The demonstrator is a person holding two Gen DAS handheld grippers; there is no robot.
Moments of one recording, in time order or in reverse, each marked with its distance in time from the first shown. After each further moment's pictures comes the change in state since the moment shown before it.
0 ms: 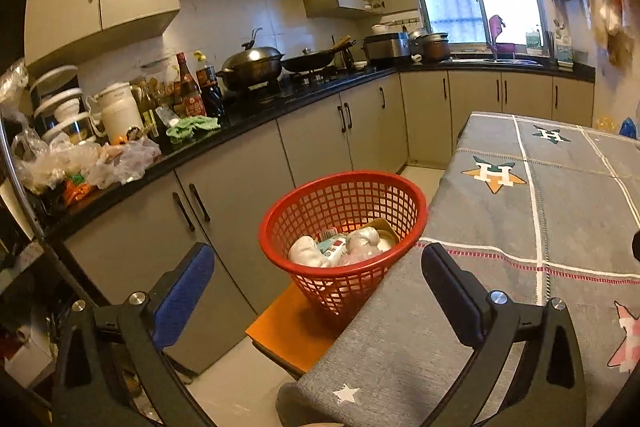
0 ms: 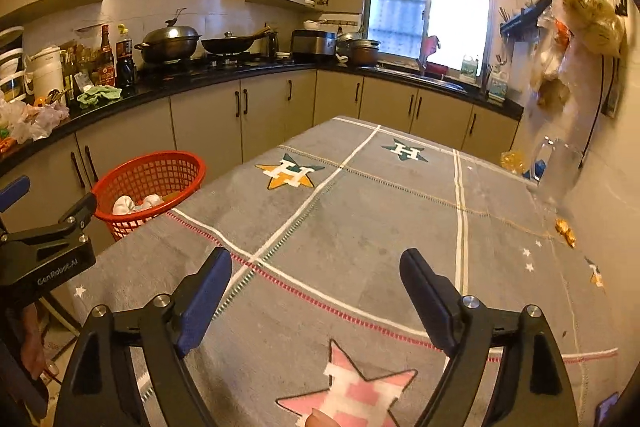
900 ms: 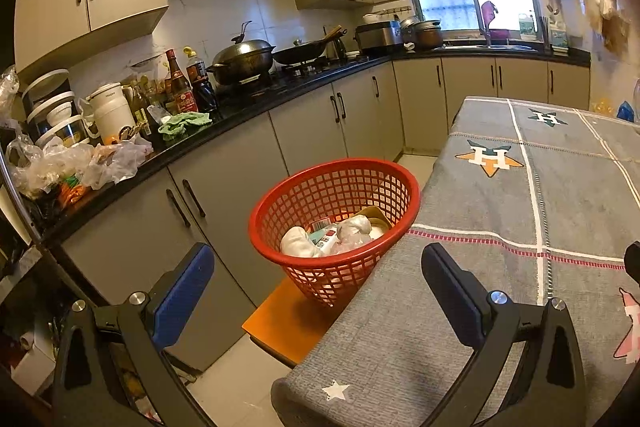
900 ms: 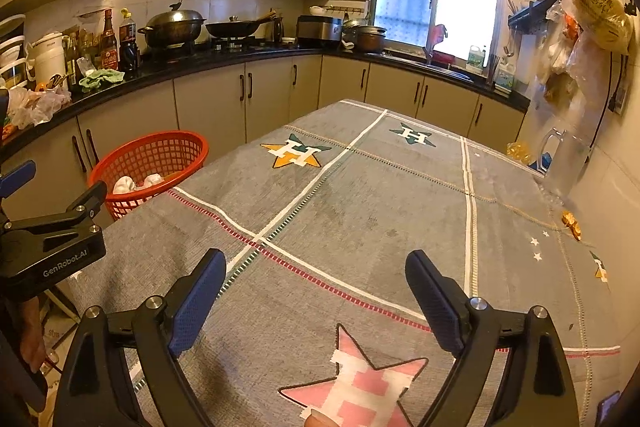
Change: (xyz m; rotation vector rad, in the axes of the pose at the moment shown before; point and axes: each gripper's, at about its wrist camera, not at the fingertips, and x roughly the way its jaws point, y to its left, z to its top) left arm 0.011 -0.009 -0.007 0.034 0.042 -0.022; right arm 0.011 0.006 -0.009 -0.022 0.051 0.006
